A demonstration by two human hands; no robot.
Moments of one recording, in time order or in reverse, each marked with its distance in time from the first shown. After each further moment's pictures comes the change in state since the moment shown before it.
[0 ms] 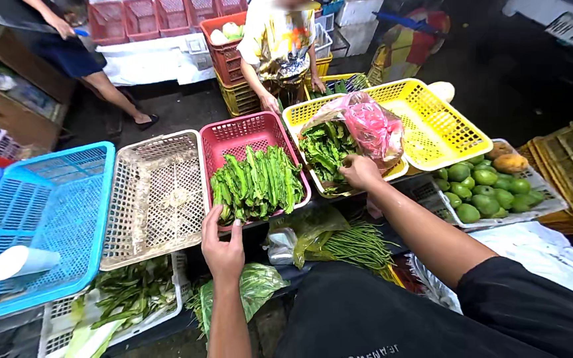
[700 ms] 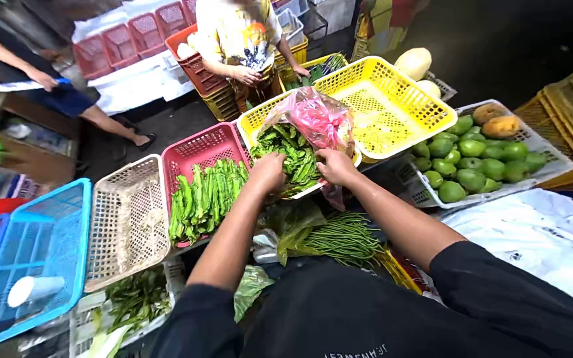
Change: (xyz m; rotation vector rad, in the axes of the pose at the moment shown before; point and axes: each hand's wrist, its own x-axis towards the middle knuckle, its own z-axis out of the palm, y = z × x) left_hand 0.087 0.146 0.258 0.697 -1.067 0.412; right_hand 0.036 0.113 -0.009 0.118 0.030 -0.287
